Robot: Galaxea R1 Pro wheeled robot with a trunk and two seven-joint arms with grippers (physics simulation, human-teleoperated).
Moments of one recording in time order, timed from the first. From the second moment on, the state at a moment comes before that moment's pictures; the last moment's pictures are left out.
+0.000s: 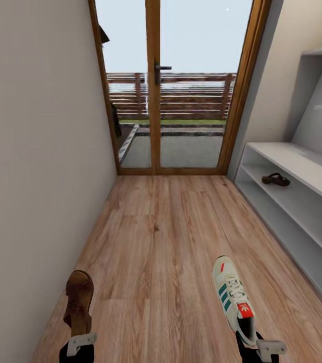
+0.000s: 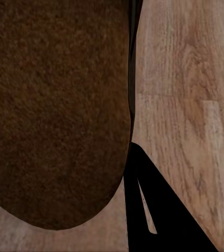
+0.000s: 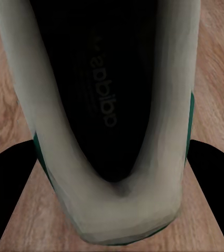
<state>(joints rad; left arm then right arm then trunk) -0.23 -0.07 0.52 -0.52 -0.30 -0.37 -0.21 -0.20 -0.03 -0.45 -0.47 0.25 -0.63 0.22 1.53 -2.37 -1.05</state>
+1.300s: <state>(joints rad) -0.23 -0.07 0.52 -0.52 -0.30 -0.37 -0.21 -0.20 -0.03 -0.45 -0.47 0.25 -0.63 0.22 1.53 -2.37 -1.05</state>
